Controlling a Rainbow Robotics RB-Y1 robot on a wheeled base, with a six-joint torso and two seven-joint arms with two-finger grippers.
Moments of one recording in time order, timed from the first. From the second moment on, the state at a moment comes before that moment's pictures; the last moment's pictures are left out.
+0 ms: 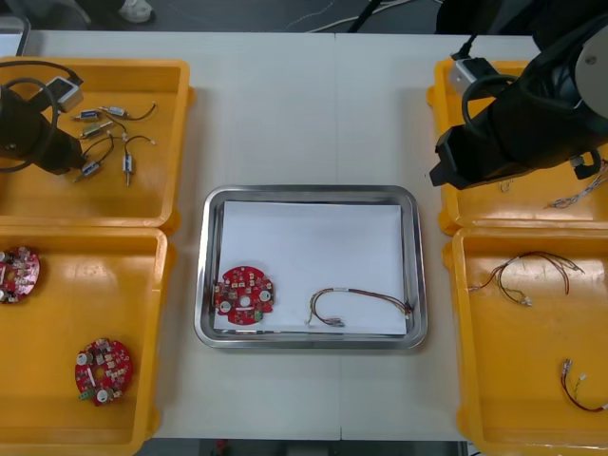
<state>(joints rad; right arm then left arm) -0.71 -0.64 0.11 -2.00 -0.85 1.92 1.16 -0.81 0.78 -0.09 -0.95 0.75 1.20 -2.14</state>
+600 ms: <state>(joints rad) -0.67 -0.69 -0.05 -1.91 -0.71 1.92 1.01 -0.81 0.76 -0.09 -0.93 0.73 1.17 -2.14</state>
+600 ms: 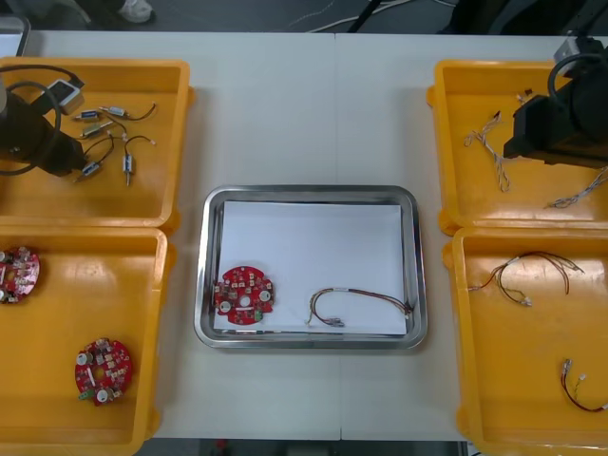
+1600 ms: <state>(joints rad) -0.80 -0.71 -0.11 -1.35 -0.62 1.83 1.49 -0.81 0.74 -0.09 -0.92 0.73 1.16 -2.14</state>
